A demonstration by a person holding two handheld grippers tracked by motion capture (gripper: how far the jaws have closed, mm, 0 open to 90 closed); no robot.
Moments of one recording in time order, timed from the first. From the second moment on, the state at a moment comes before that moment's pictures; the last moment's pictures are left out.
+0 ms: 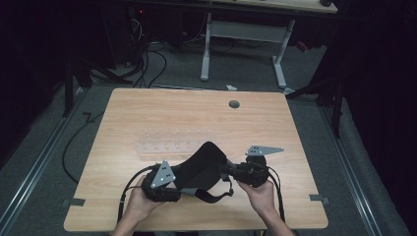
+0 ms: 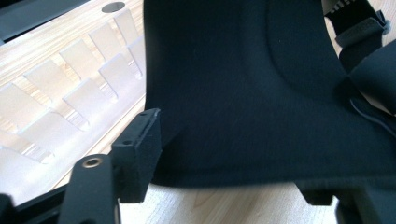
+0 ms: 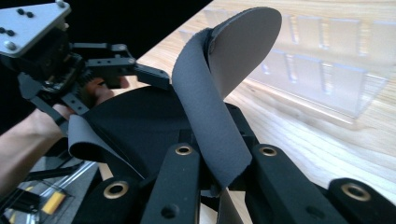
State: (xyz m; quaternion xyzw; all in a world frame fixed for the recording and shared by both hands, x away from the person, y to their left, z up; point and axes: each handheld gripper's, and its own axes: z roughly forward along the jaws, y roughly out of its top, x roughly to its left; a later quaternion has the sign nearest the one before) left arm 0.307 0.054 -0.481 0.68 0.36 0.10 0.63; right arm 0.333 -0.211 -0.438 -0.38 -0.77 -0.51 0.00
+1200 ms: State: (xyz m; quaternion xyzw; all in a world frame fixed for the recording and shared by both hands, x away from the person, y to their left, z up) left arm 0.300 0.058 -0.472 0.71 0.32 0.03 0.62; right arm 0.343 -0.211 -0.446 -0.41 -0.75 -0.52 -0.03
